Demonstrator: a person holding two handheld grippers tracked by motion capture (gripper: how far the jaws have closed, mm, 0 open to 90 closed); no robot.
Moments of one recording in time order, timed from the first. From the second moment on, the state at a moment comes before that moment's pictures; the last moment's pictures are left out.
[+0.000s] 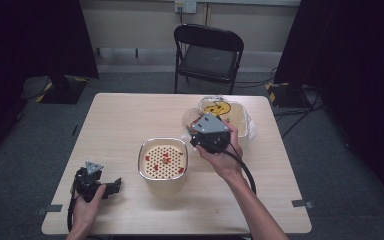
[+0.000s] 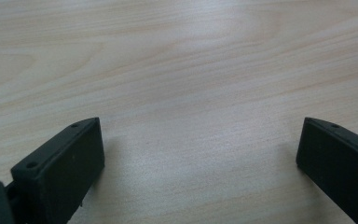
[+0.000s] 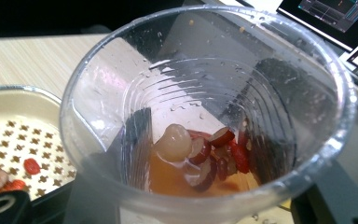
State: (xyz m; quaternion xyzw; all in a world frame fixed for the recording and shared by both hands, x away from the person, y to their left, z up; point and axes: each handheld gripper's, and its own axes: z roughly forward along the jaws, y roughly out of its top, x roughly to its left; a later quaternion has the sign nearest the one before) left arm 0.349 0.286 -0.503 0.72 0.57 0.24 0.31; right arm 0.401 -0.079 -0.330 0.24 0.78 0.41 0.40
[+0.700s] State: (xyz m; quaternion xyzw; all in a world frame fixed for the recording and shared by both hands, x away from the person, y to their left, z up) left arm 0.349 0.286 -0.503 0.72 0.57 0.24 0.31; right arm 0.388 -0.027 -0.342 0.08 0.80 0.23 0.54
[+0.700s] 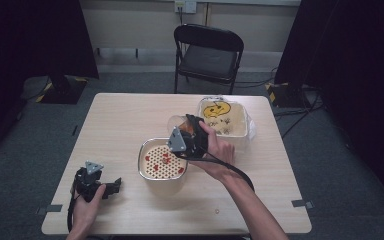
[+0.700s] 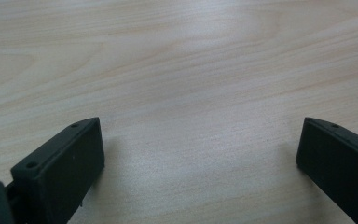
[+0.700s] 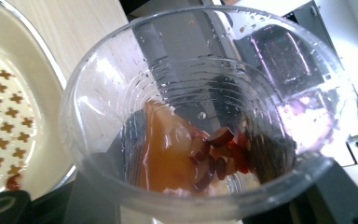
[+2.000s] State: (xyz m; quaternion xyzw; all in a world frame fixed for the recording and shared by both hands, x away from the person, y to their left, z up) left arm 0.349 0.286 -0.503 0.72 0.57 0.24 0.31; right arm 0.375 0.000 -0.376 -0.19 0.65 -0.10 0.73
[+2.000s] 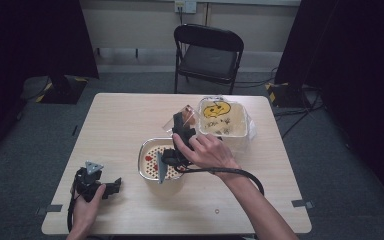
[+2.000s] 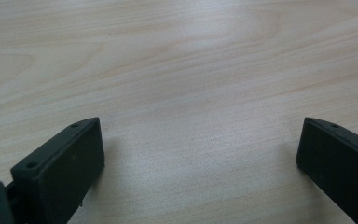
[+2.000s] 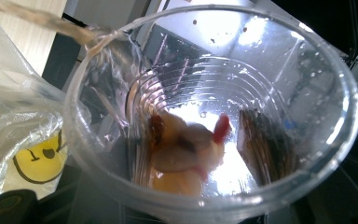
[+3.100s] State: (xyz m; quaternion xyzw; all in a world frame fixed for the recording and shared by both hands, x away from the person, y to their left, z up) left arm 0.349 0.286 -0.503 0.72 0.57 0.24 0.31; right arm 0.381 -0.010 -0.331 0.00 0.78 0.13 0.61
